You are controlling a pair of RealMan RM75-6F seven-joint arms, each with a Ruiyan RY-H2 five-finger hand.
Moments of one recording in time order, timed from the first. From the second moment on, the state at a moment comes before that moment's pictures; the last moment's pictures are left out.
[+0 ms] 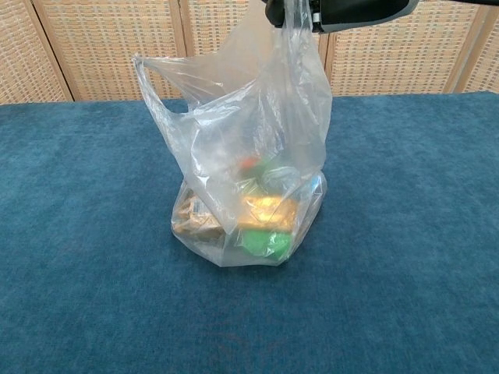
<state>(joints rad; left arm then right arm) -0.20 -0.93 -0.14 -1.91 1.33 1.37 0.06 0.60 -1.28 0.94 -1.85 -0.68 0.11 0.87</state>
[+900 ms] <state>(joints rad) -0.67 -1.32 -0.23 -1.13 1.64 1.18 -0.07 0.59 -1.25 0.95 -1.83 -0.67 0.08 0.85</state>
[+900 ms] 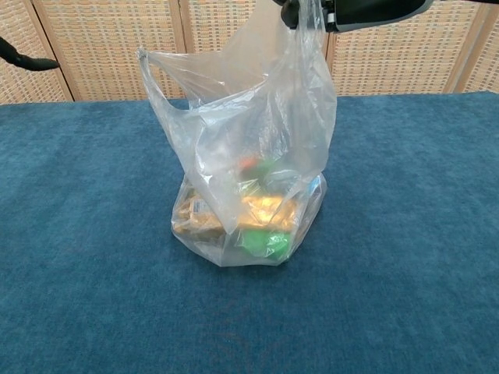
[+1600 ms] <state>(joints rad) -0.86 -1.69 -0.16 -0.65 1.72 1.28 -0.17 0.60 -1.25 0.94 -1.82 -0.67 0.09 0.83</state>
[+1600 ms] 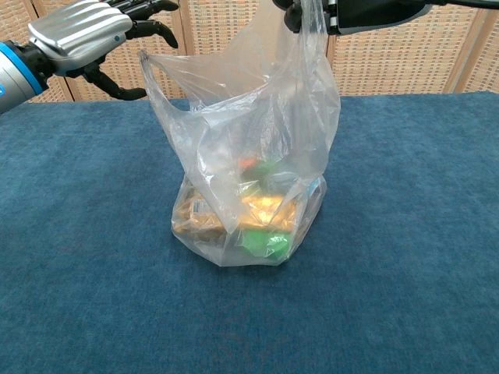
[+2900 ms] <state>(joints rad) -0.99 -1.67 -0.14 -0.64 1.74 1.65 -0.11 0.60 -1.27 0.89 -1.82 -0.68 0.14 0.81</state>
